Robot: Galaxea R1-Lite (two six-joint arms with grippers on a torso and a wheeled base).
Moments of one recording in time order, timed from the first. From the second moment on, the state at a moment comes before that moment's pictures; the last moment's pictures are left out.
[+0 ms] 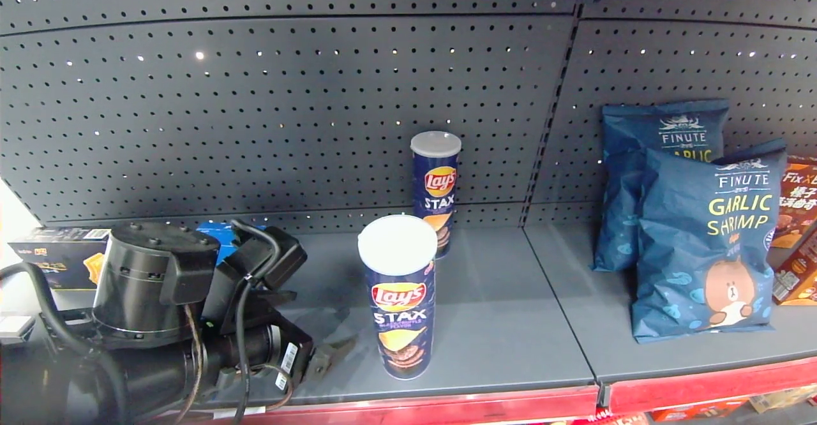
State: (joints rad) left arm -0.55 1.49 -0.60 -0.31 0.05 0.03; right arm 0.00 0.00 0.00 0.00 -0.04 0.01
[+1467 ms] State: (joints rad) left arm -0.61 1.51 -0.62 -0.31 0.09 0.02; right arm 0.00 0.00 0.00 0.00 -0.04 0.01
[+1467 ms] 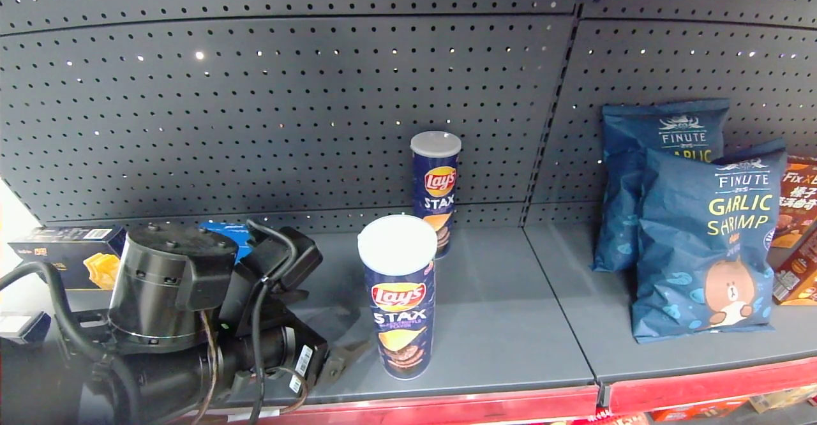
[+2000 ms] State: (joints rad) left arm -0.62 1.53 -0.64 -0.31 0.11 0.02; right arm 0.00 0.00 0.00 0.00 -0.04 0.01
